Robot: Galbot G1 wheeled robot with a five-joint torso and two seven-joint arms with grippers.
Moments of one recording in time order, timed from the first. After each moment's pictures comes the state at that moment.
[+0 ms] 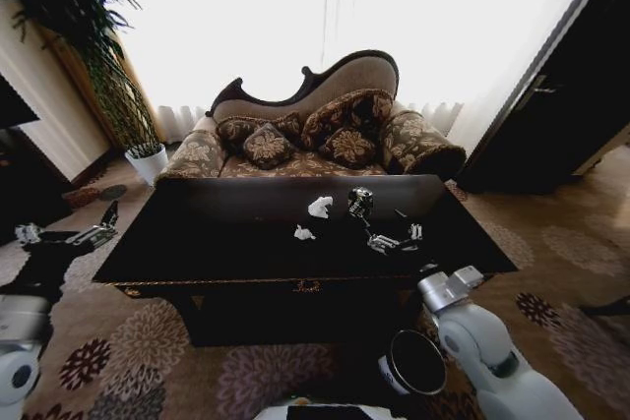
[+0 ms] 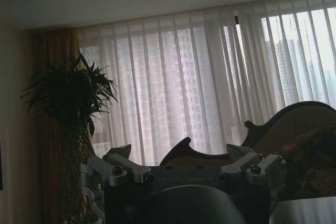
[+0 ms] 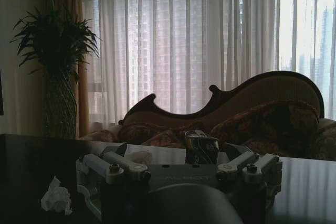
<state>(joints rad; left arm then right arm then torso) 1.62 -1.21 -1.33 -2.32 -0.63 0.16 0.21 -1.39 0.96 0.48 2.20 0.56 -0.11 0.04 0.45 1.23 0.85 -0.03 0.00</state>
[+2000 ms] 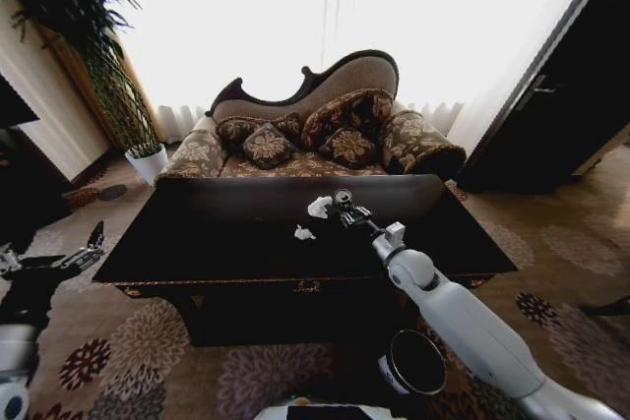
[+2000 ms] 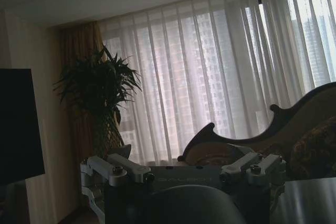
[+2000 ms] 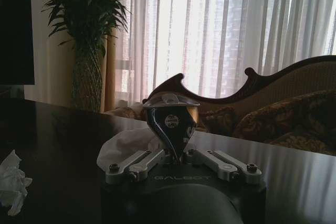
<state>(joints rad) 1.69 -1.31 -1.39 -2.34 -0.57 0.15 0.22 -0.89 0.89 0.09 1.81 0.60 -0.08 0.02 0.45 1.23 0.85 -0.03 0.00</state>
